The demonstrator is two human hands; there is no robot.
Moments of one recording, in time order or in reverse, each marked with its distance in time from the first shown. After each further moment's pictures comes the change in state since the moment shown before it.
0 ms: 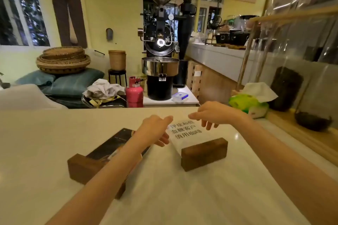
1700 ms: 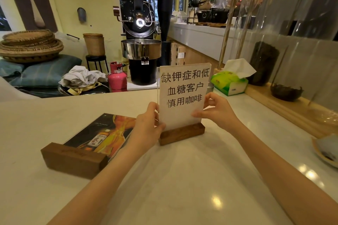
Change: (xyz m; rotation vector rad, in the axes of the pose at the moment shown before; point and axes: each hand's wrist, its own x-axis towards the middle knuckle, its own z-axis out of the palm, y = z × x) left_hand -0.016 -0.035 0.044 0.222 0.143 0.490; right_hand -0.028 0.073 0.058 0.713 0.490 -0.057
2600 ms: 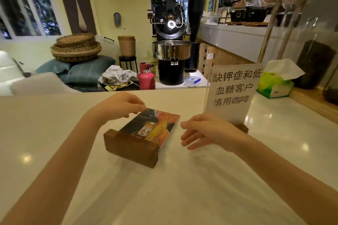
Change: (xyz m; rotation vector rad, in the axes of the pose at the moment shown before) left_hand -0.011 -0.038 -0.164 0.162 -0.264 -0.340; right_hand -0.065 -0.093 0.098 0.159 -0.551 0.334
